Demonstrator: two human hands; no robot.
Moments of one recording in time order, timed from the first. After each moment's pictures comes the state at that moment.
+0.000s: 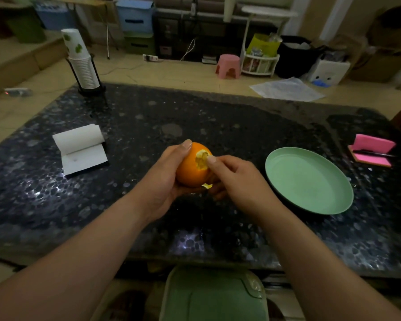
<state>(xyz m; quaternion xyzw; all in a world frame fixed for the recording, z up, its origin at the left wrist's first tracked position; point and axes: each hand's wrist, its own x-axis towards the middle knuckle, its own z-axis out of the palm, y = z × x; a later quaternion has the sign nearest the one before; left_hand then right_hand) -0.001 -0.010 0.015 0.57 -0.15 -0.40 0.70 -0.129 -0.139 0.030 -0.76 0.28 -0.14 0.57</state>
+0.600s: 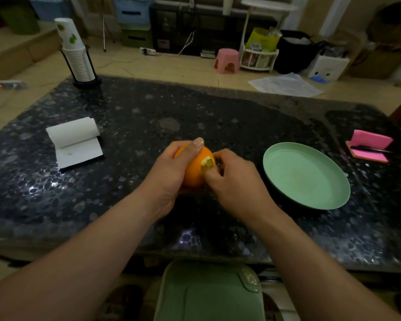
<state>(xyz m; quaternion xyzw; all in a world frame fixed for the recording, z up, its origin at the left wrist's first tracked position) -0.018 -0.023 0.019 0.61 -0.14 -0.37 0.69 -0.134 -0.131 0.032 -0.88 0.28 -0.15 0.34</state>
